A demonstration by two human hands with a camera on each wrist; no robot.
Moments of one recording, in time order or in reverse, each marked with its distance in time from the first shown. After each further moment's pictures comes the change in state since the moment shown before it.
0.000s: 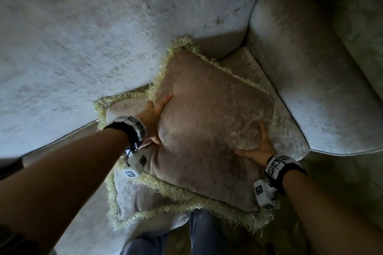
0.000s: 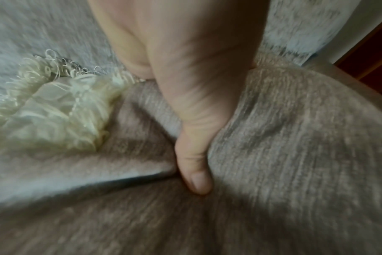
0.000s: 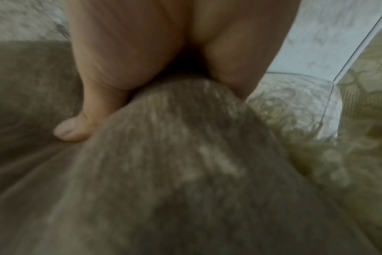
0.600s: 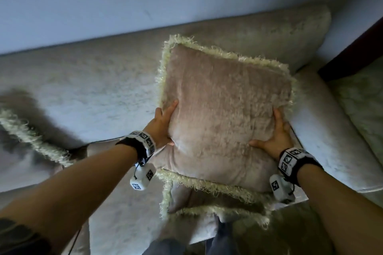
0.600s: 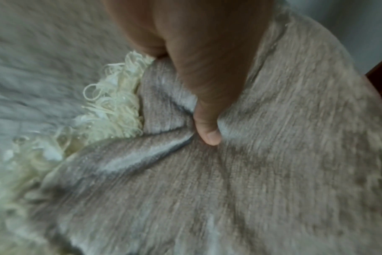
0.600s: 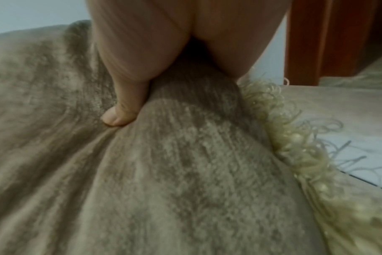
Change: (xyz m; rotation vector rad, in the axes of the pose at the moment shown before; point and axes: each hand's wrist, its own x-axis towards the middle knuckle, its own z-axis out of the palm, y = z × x) left_hand -0.237 -0.186 -0.046 -0.393 0.484 0.069; right_hand -0.207 -0.235 0.100 -0.225 0.241 -0.454
